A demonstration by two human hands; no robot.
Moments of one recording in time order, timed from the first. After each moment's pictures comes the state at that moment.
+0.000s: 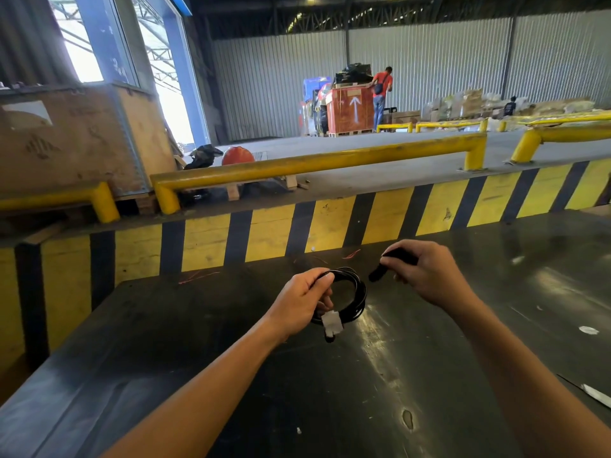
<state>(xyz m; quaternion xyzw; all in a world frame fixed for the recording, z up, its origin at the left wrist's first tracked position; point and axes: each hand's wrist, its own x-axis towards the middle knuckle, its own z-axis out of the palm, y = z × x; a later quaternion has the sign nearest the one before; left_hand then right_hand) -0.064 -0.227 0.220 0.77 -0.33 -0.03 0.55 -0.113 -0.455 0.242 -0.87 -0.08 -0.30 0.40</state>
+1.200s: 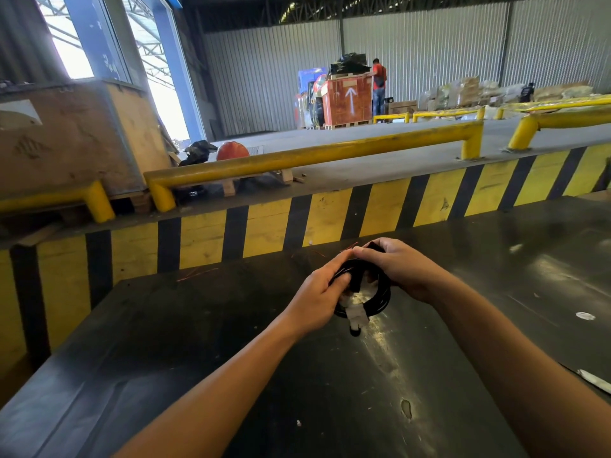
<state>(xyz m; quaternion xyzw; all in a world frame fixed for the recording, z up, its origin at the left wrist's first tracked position) -0.075 -0.256 0.218 0.74 -0.38 -0.04 0.55 -0.094 -0.431 0.247 -0.80 0.00 -0.05 0.60</state>
